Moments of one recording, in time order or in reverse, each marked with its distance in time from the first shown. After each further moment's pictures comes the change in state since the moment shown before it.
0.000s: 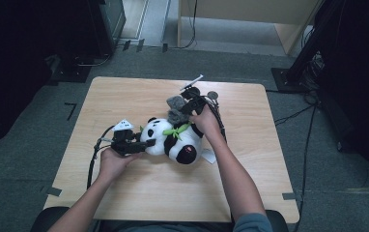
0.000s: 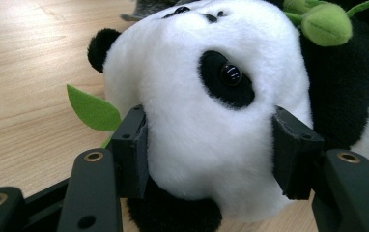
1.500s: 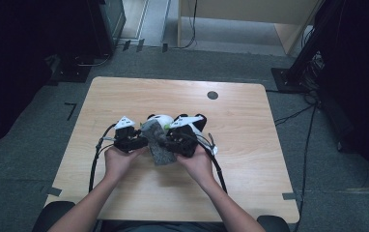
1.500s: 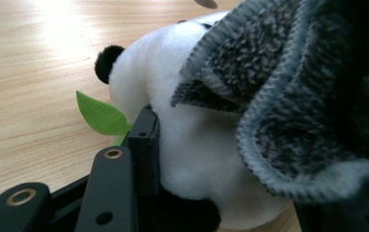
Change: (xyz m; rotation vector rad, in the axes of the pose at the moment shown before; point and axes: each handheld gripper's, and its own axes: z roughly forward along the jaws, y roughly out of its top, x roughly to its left) left arm -0.010 0.008 0.005 -0.058 0.101 -0.018; right arm 0.113 -0.100 -0.033 -0.320 0.215 -0.141
